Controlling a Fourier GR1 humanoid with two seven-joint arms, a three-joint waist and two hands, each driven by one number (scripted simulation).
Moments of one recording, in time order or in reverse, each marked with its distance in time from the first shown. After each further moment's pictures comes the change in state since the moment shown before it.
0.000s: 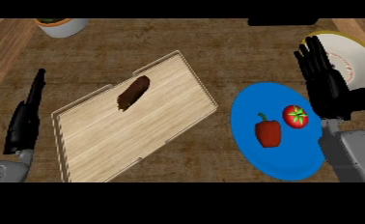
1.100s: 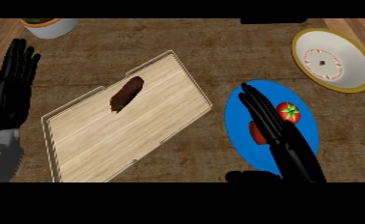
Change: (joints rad) left arm -0.083 -0.057 0.188 -0.152 0.321 -0.201 0.030; right arm 0.149 -0.138 0.509 -0.583 0.859 -0.225 0.242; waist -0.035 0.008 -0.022
